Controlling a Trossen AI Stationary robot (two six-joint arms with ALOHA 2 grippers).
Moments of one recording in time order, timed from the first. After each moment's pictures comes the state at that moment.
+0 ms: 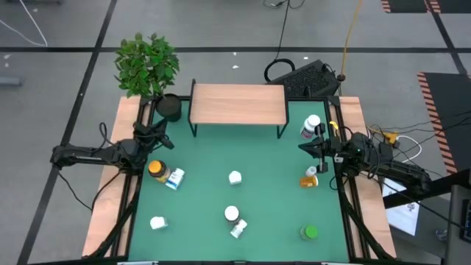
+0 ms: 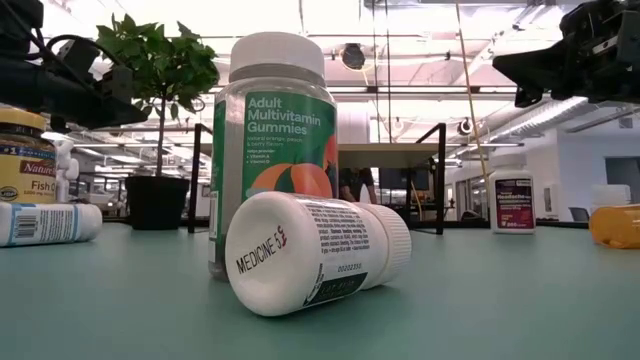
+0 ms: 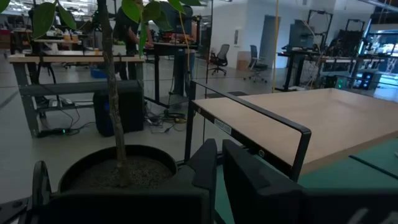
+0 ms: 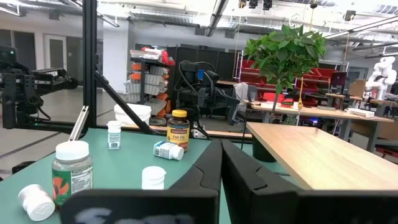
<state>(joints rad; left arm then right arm) -0.04 0.12 0.01 0.16 -1.06 -0.02 -0.33 0.01 0.01 0.19 -0.32 -0.04</state>
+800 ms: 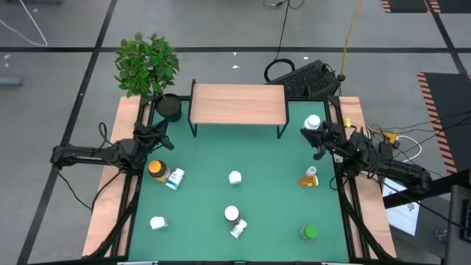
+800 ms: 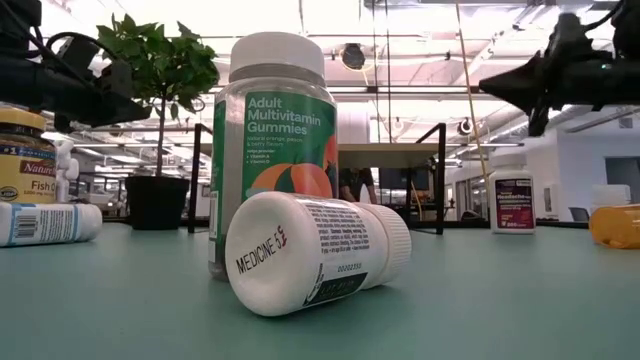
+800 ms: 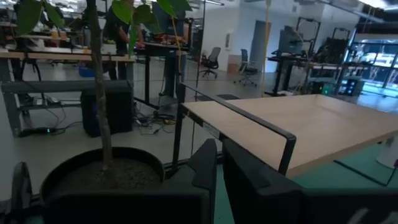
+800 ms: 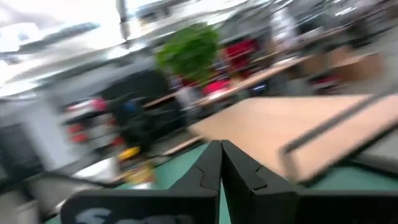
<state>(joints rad) -0.04 0.12 0.01 0.18 -1.02 -0.05 -0.32 0.03 0.01 0.19 0.10 0.37</state>
